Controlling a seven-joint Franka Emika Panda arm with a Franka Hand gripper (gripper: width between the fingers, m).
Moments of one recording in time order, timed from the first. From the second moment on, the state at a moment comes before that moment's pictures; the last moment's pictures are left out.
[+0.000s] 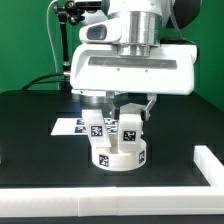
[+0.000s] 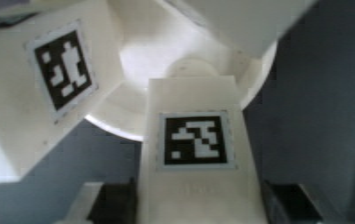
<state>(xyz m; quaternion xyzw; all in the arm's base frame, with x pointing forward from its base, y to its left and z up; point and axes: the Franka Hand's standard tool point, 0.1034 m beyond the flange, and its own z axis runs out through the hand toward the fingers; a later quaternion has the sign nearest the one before) 0.537 0.018 0.084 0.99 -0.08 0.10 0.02</state>
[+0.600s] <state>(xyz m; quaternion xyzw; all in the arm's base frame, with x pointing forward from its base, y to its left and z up) 0.536 0.024 0.083 0.96 -0.28 0.10 -0.01</state>
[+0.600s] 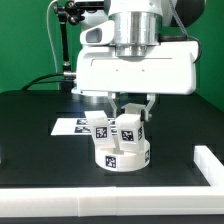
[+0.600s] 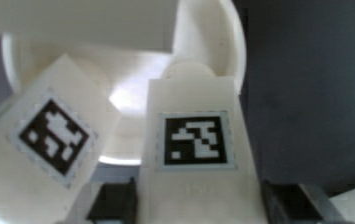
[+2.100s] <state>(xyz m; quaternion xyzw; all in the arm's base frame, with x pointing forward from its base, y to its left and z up) 0.547 0.040 0.110 0.85 -0.52 0.09 -0.09</state>
